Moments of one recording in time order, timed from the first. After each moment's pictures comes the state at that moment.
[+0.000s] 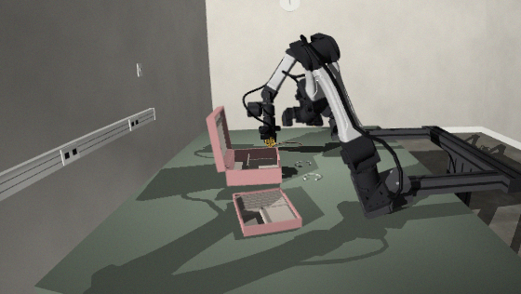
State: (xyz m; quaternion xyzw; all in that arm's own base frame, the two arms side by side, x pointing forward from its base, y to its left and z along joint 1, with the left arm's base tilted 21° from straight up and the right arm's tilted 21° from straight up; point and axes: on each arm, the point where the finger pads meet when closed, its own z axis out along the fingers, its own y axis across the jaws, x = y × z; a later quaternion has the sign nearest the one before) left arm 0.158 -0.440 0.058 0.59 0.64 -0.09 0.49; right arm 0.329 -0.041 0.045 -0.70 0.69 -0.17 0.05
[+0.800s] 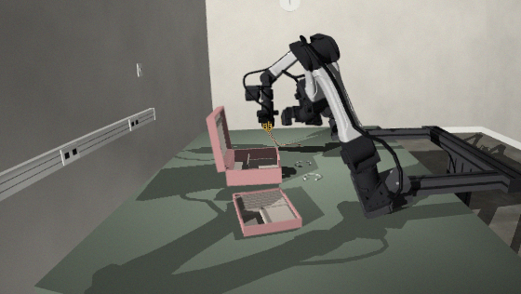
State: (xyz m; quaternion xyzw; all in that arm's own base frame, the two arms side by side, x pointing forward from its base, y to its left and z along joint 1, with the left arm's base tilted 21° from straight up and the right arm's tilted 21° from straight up) left arm 0.160 -0.443 0.063 0.58 0.63 -0.10 0.50; right arm 0.313 -0.026 0.118 -0.70 0.69 -0.19 0.05
